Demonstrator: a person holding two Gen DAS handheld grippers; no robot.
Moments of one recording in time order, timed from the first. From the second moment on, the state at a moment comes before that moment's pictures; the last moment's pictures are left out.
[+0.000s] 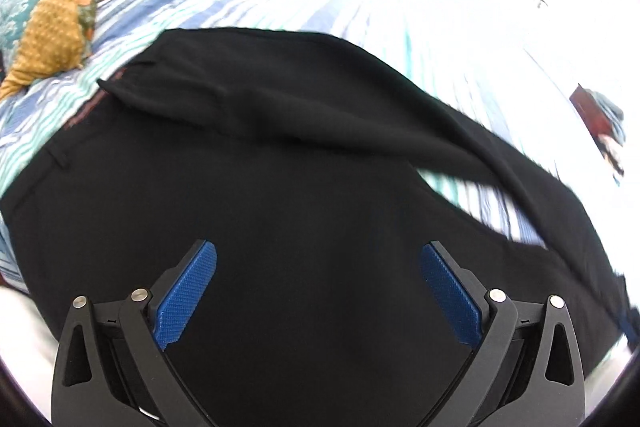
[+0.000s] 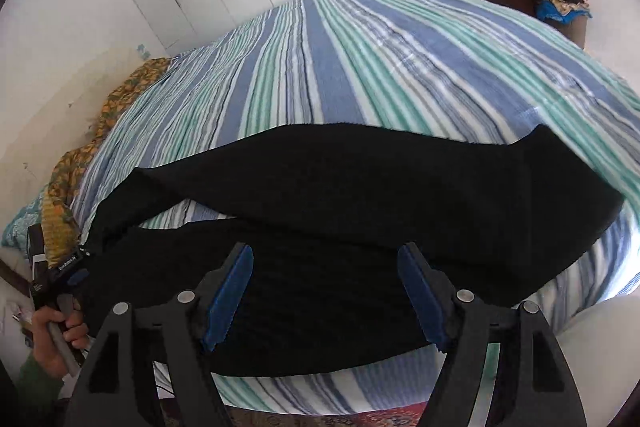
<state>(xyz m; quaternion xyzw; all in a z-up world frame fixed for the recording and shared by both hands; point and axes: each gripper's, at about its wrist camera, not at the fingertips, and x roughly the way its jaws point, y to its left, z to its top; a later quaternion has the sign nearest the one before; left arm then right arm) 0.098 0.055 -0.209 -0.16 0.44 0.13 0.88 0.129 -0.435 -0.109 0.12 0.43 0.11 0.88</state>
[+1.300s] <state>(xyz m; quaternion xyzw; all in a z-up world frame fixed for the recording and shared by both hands) 0.099 0.020 -0.238 -0.07 0.48 0.11 0.87 0.121 -0.398 -0.158 0.10 0.47 0.15 0.86</state>
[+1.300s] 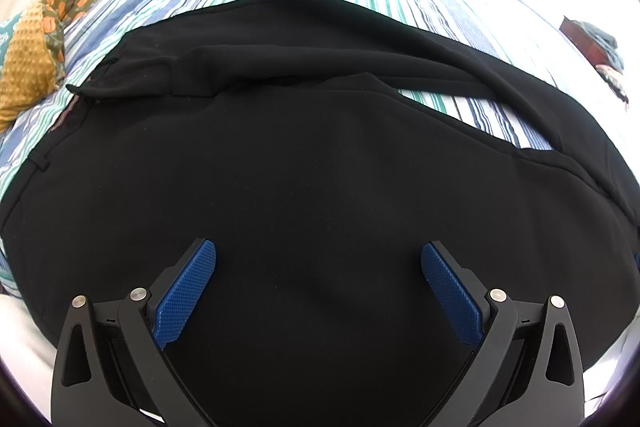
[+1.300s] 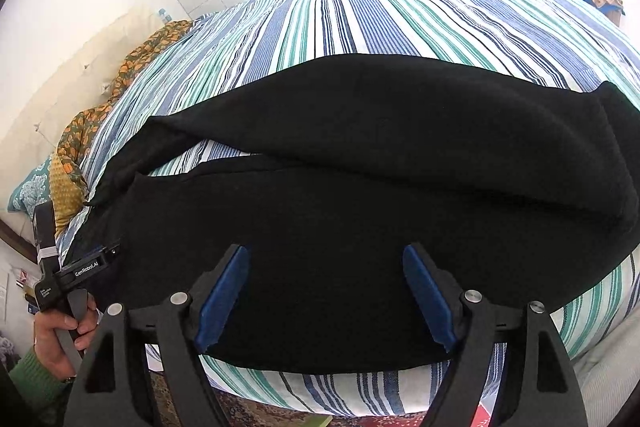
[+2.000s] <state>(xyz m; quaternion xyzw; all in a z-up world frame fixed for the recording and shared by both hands) 0.096 0.068 -0.238 -0.14 0.46 0.16 0.86 0.146 -0.512 -0.152 0.34 0.40 0.02 0.85</state>
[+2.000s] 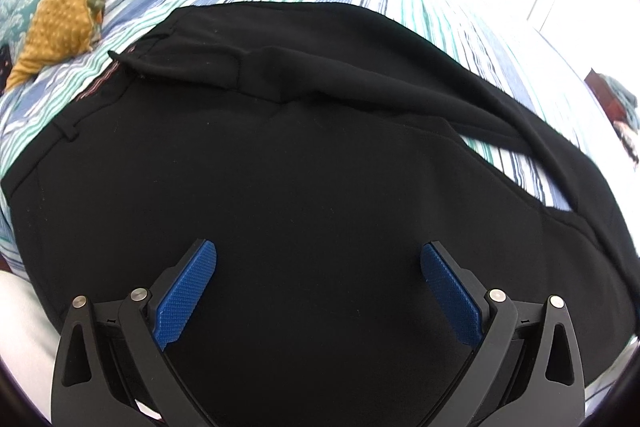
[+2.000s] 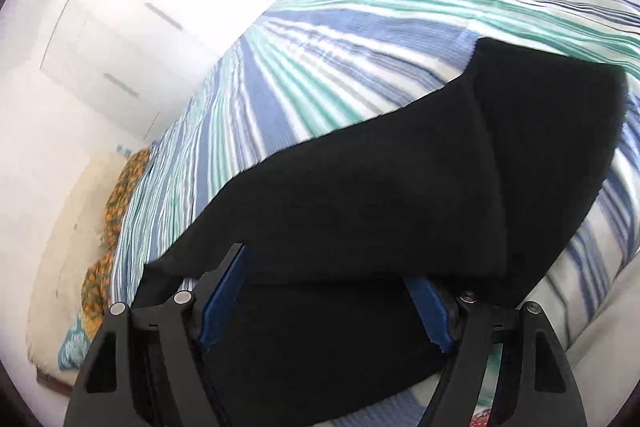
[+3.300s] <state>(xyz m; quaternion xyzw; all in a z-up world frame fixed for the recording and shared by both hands) 0.085 0.191 -0.051 -0.35 0.32 0.10 0.87 0.200 -0.542 0.015 0.23 0.33 0.22 0.89</state>
